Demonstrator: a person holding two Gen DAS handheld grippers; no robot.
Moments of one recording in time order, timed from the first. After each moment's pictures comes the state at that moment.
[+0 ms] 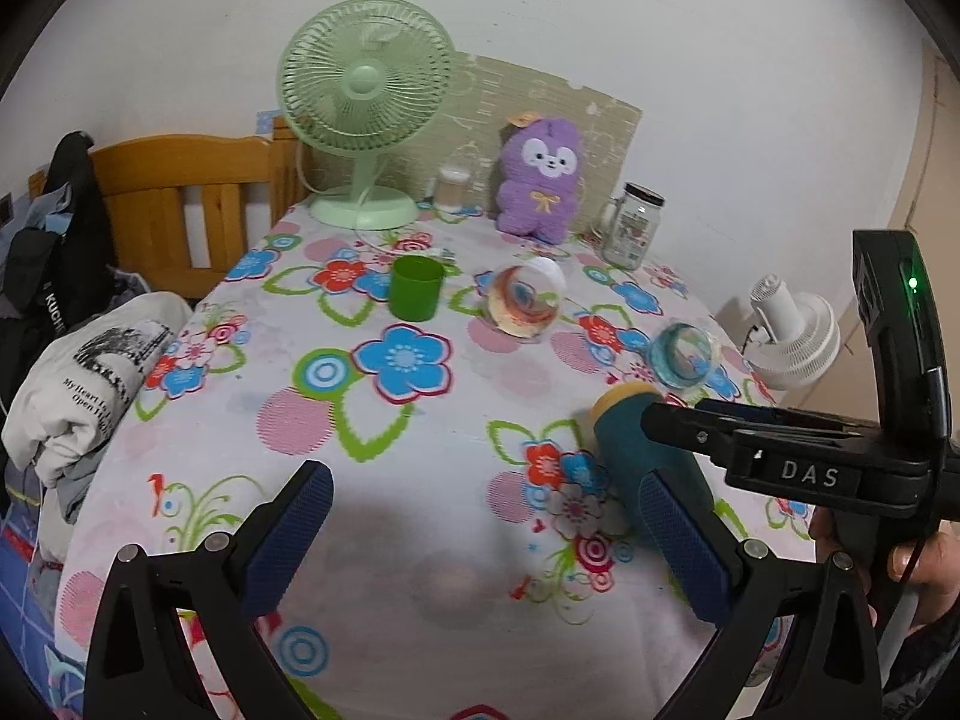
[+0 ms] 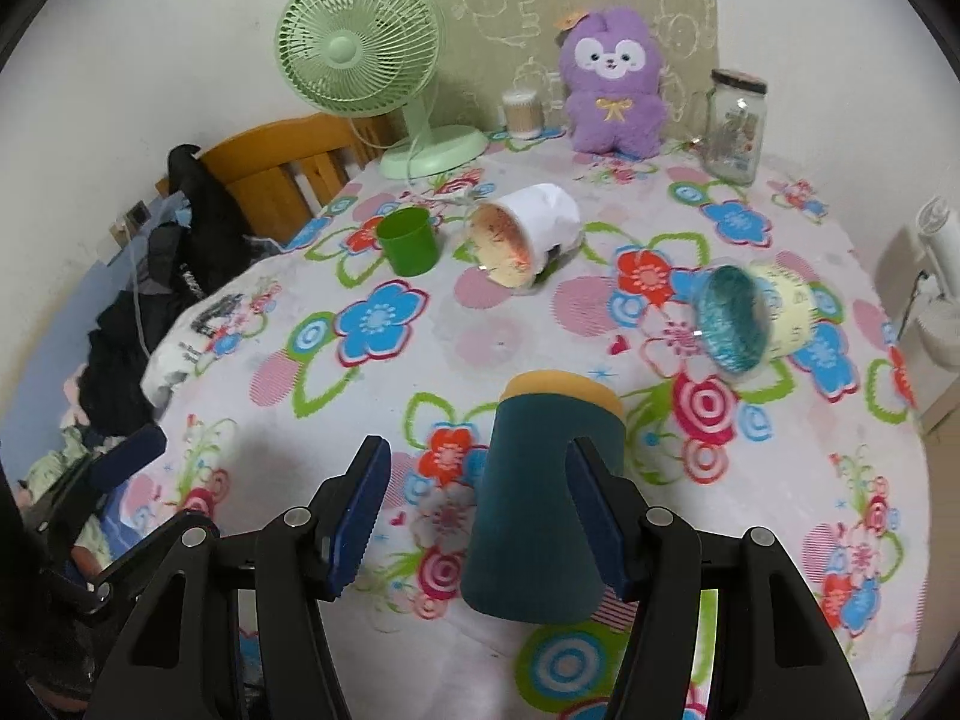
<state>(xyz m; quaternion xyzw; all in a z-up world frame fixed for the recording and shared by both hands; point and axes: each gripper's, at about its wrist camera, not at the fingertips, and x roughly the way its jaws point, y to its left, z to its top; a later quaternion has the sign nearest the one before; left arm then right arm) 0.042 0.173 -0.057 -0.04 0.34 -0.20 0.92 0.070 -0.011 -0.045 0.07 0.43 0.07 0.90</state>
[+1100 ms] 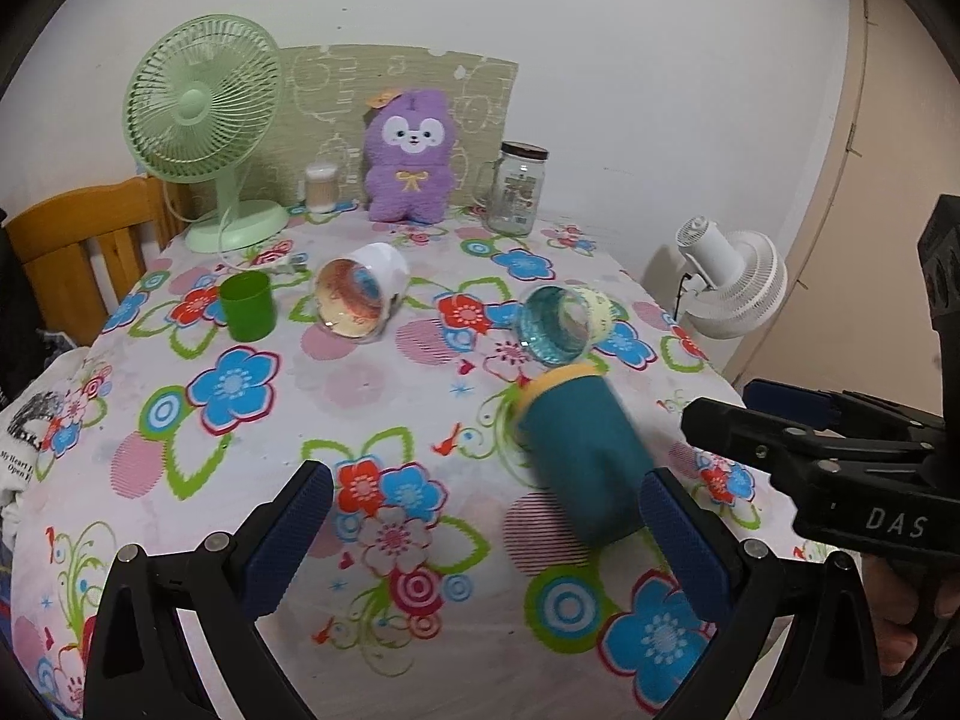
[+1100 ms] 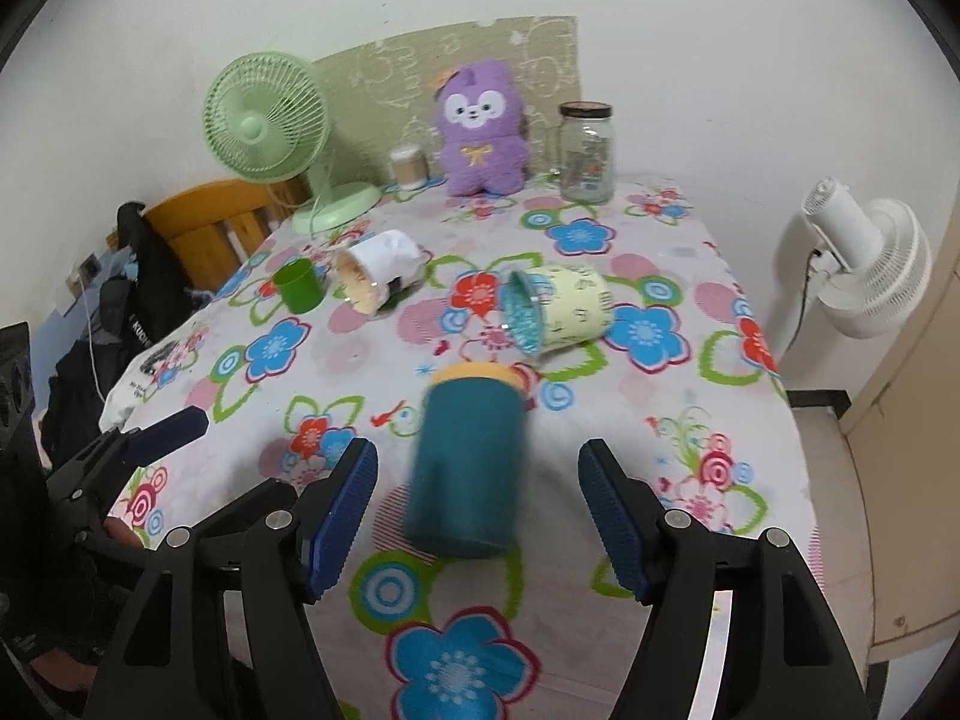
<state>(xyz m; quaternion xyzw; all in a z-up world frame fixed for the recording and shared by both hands) 0.034 0.056 -0.059 0.02 0.34 -0.27 0.90 -0.005 -0.107 -0.025 0.08 0.38 -0.01 0.92</state>
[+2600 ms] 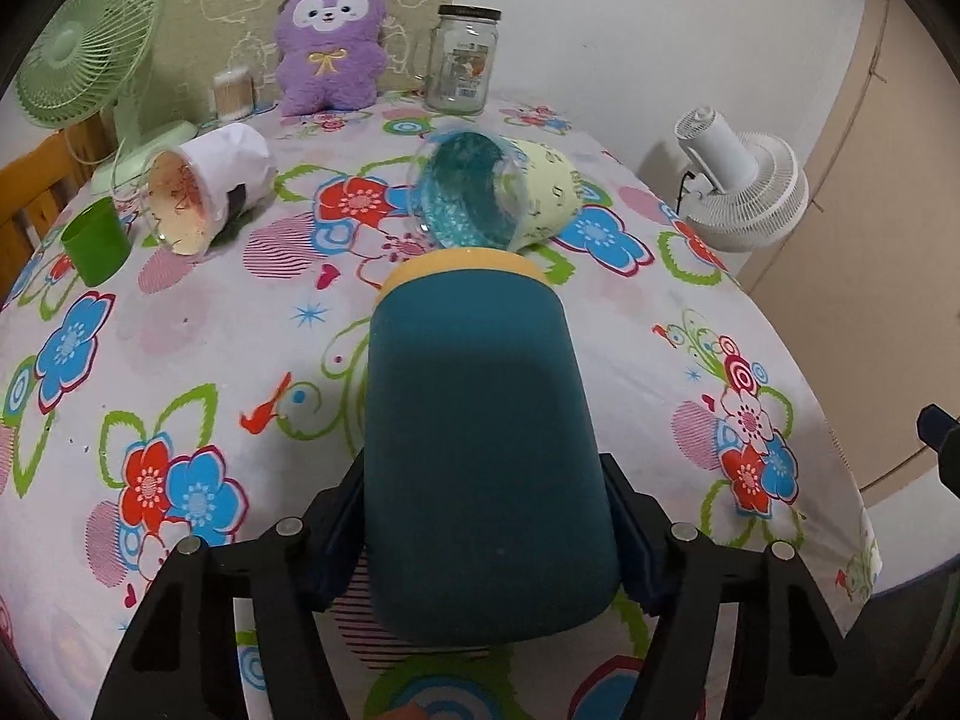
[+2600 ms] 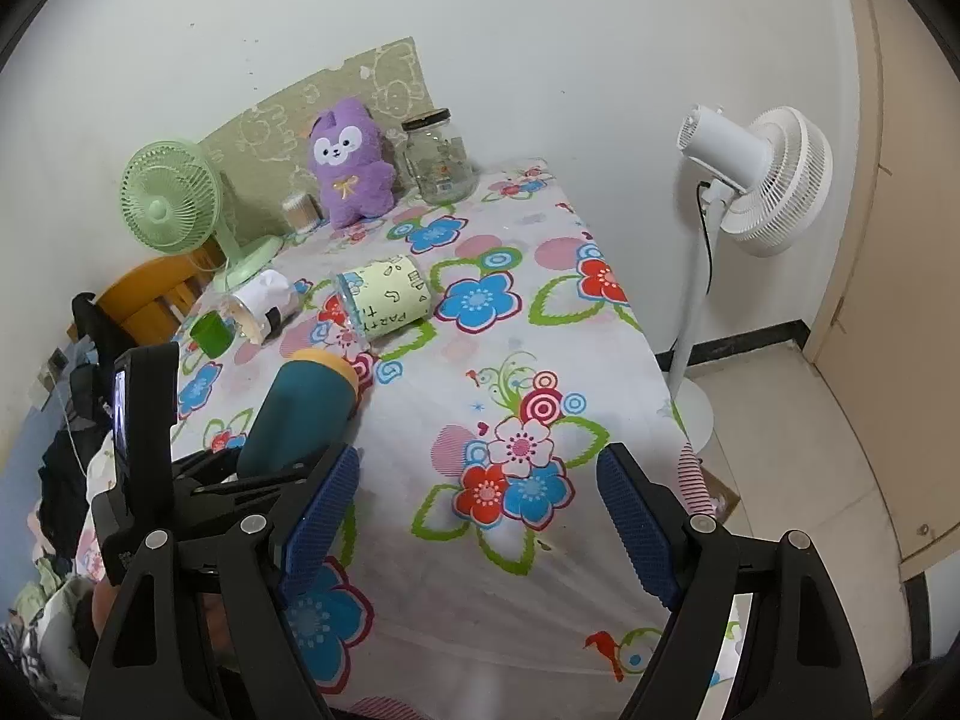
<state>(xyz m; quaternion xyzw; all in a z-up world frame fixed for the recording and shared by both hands) 0.075 -0.045 -0.134 0.06 0.44 -0.27 0.86 -0.071 -0.203 -0.050 0.17 0.35 -0.08 0.92</state>
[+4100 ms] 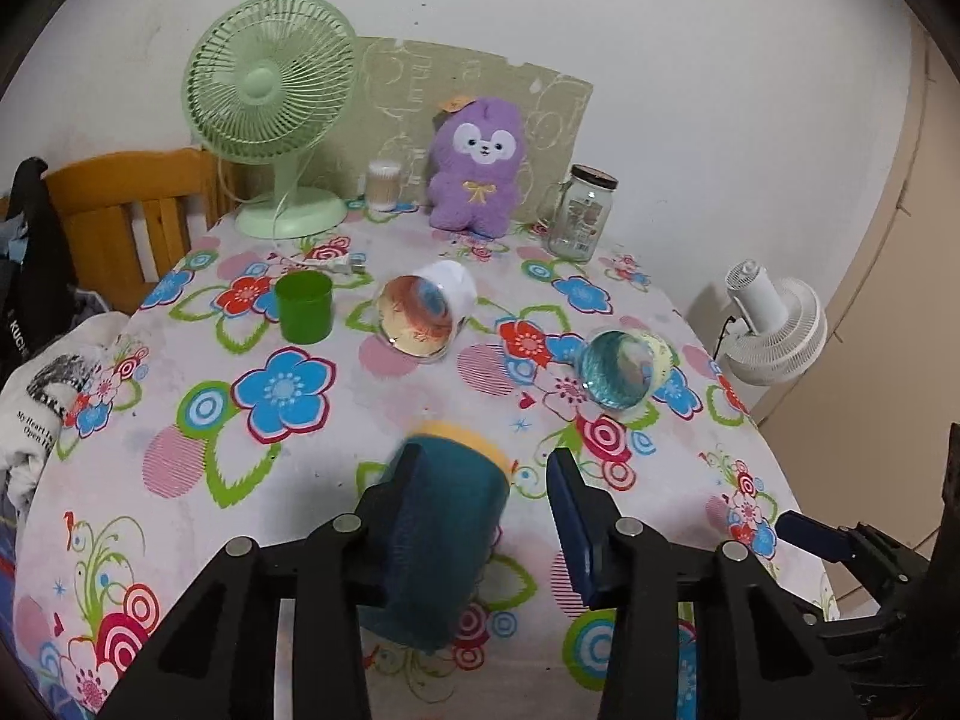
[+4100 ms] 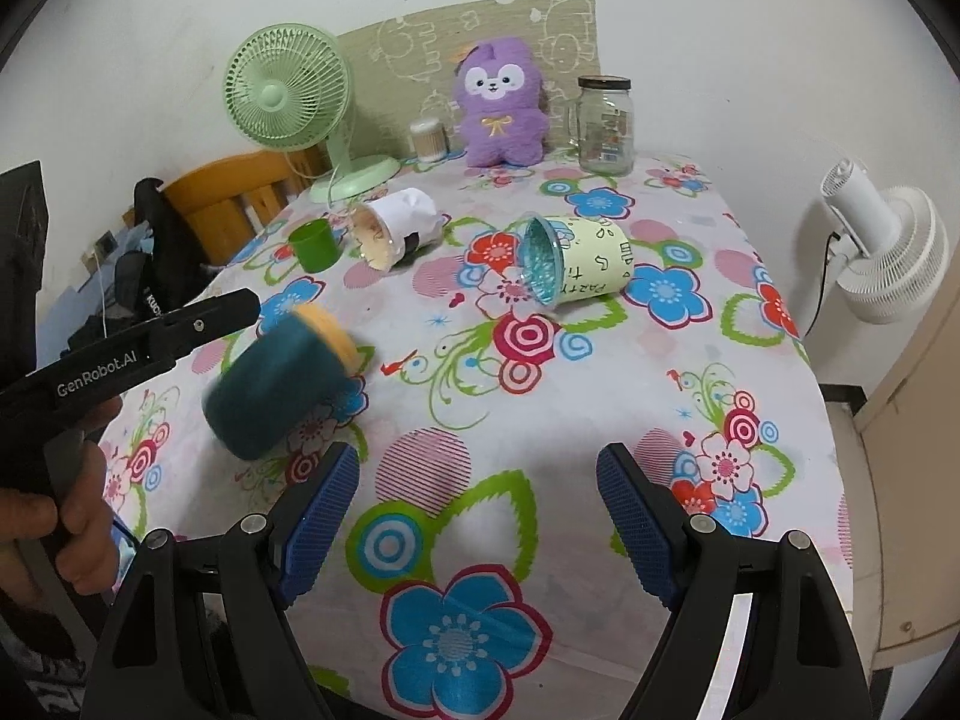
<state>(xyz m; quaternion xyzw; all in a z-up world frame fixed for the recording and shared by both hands) 0.066 0.086 -0.048 -0.03 0.35 -0.22 0.91 -0.018 -0.098 -0.053 0.08 0.40 0.02 0.92</state>
